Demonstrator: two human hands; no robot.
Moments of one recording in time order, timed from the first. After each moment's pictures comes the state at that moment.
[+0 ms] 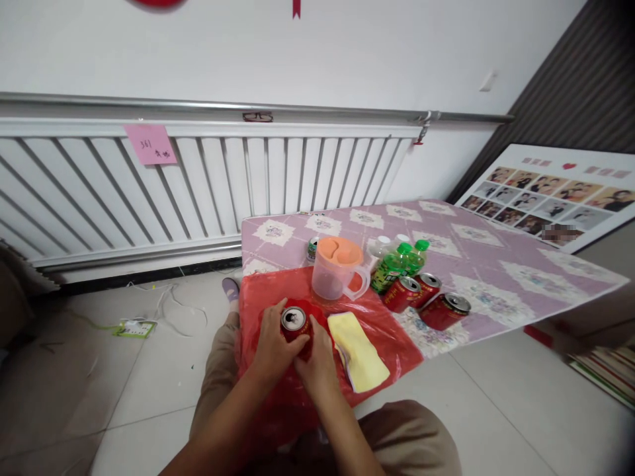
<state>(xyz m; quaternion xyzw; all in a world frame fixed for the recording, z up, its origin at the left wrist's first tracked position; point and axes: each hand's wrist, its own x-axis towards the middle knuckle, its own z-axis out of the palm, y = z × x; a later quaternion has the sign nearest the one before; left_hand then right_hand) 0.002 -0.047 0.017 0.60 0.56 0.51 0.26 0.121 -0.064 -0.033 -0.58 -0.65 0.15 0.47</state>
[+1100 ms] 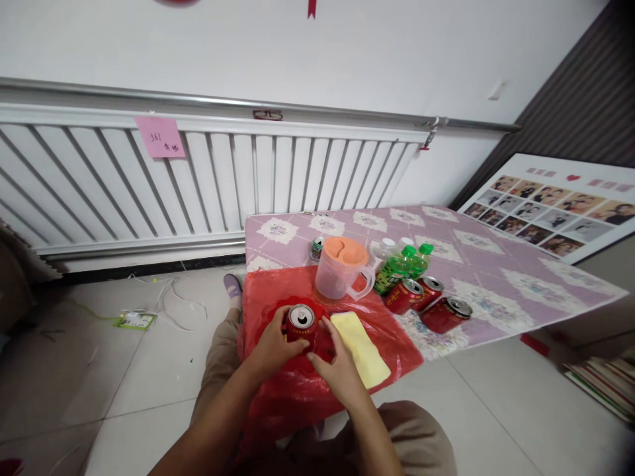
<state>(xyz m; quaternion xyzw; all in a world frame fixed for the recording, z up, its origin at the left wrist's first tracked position) -0.018 -0.053 0.028 0.58 0.49 0.46 0.46 0.162 -0.076 -0.002 -0.56 -0.60 0.38 0.43</state>
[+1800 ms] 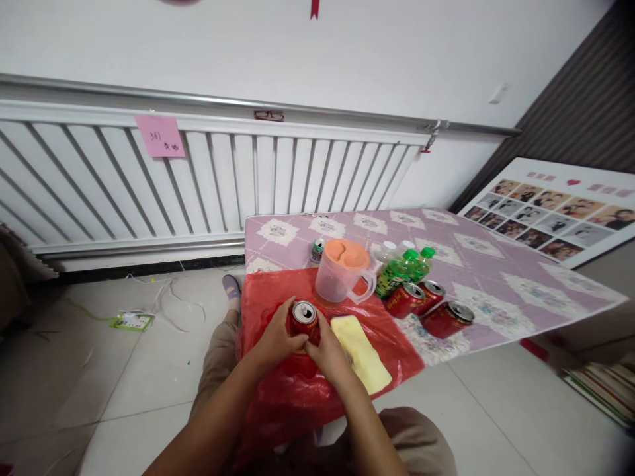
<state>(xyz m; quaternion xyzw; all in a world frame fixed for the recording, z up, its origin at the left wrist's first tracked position) -0.014 -0.020 -0.001 0.62 0.49 0.45 0.41 0.150 -0.030 -0.015 -0.54 -0.67 0.32 0.39</state>
